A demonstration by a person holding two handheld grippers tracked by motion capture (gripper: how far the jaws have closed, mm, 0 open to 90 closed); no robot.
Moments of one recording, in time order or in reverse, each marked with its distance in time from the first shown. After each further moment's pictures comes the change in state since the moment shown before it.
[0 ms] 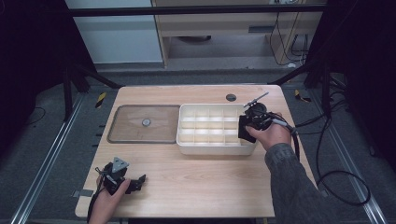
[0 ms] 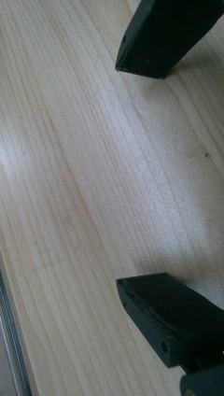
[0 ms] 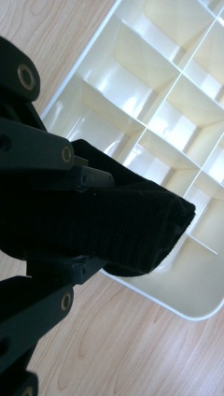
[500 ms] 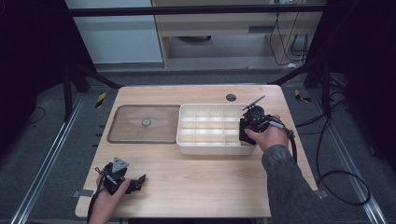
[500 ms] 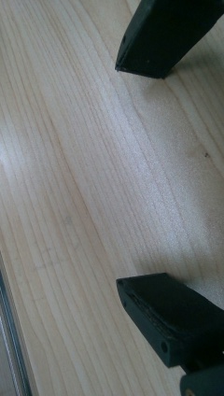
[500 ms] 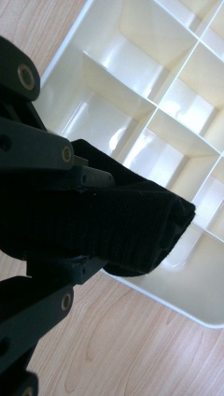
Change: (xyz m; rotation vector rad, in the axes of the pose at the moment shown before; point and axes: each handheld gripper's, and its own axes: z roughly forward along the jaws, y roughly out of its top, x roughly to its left) left arm 0.000 0.000 0.000 0.004 0.000 0.004; right arm 0.001 -0.003 0.017 0.043 -0.039 -0.003
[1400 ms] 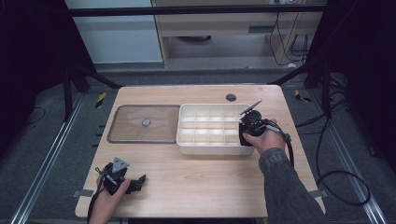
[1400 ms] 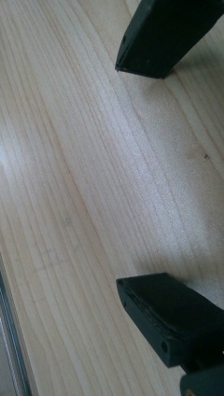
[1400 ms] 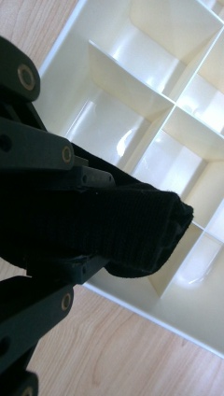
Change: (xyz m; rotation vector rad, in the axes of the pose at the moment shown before) left arm 0.000 0.000 0.000 0.002 -0.001 0.004; right arm 0.006 -0.007 0.017 0.034 0.014 0.013
